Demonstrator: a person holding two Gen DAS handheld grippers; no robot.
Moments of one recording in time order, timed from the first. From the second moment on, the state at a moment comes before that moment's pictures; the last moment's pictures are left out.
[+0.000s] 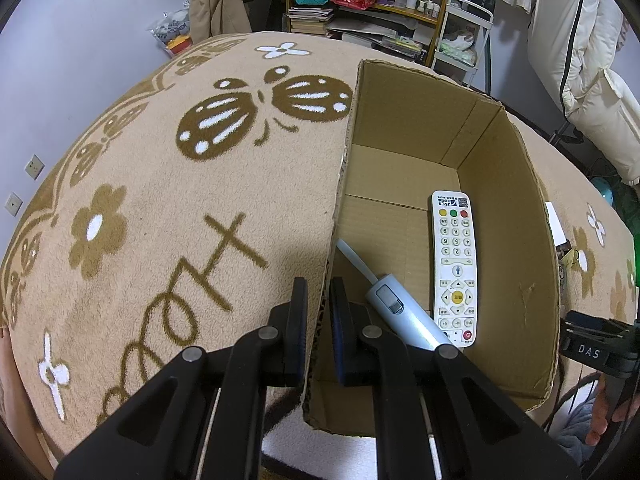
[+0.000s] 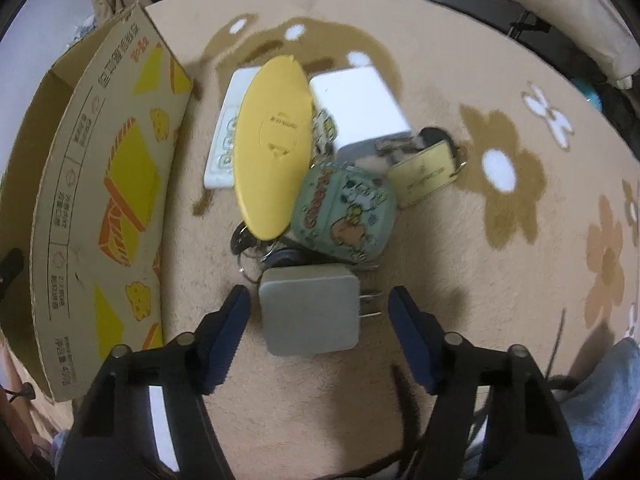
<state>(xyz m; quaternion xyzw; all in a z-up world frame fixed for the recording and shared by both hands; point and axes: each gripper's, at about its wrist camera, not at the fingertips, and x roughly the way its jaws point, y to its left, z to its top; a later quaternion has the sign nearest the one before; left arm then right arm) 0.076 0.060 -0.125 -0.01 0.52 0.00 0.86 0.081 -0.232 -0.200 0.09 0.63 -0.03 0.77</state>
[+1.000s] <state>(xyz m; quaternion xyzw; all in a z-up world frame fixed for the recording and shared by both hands) 0.074 0.059 -0.124 -0.01 0.52 0.00 0.86 0.084 -0.231 -0.195 0.08 0.61 -0.04 0.78</state>
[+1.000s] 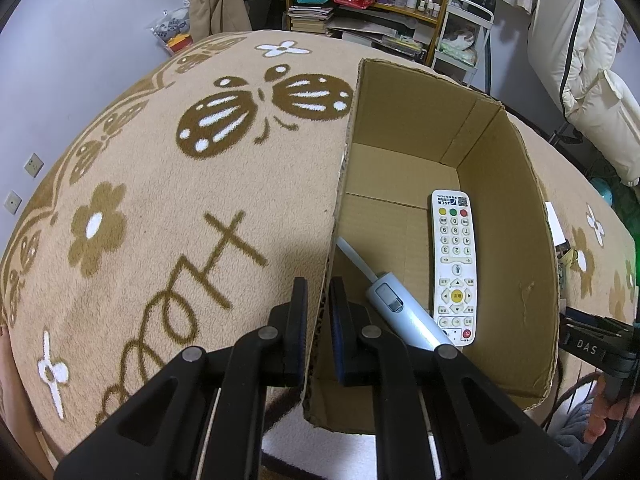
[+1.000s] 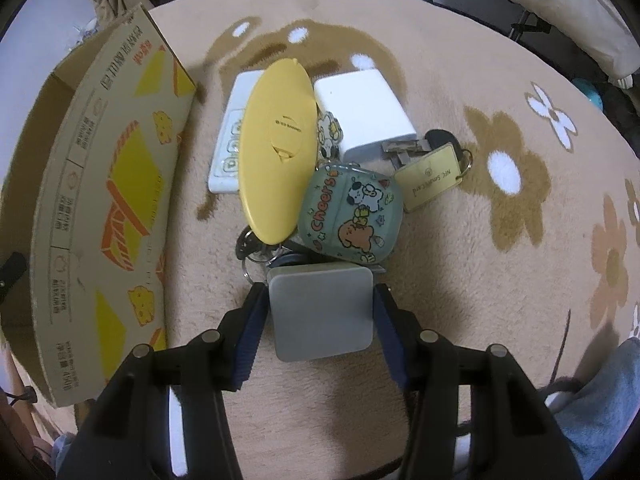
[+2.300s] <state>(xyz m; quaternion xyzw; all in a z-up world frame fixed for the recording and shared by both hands) 0.075 0.060 -0.123 0.00 0.52 0.00 0.86 0.087 -0.135 -0.077 0.07 0.38 0.15 0.91</state>
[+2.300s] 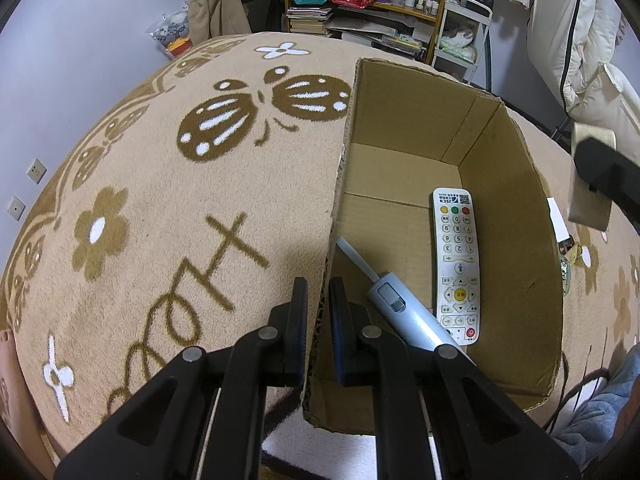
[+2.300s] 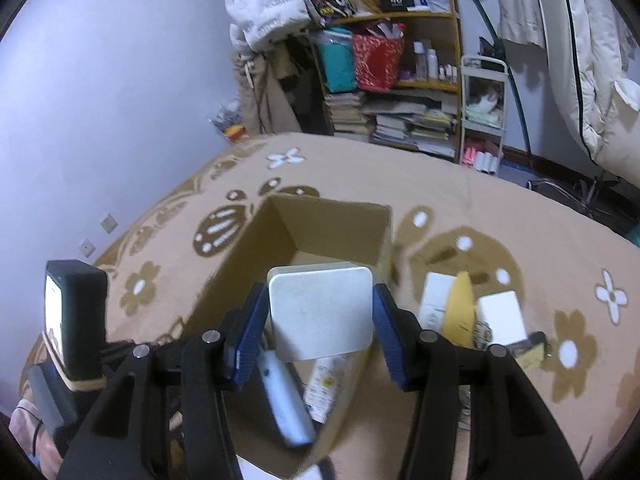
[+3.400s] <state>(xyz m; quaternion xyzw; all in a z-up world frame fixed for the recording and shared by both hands) 0.077 0.060 -0.123 0.00 0.52 0.00 0.86 0.105 -0.101 -0.120 0.03 0.42 0.13 0.90</state>
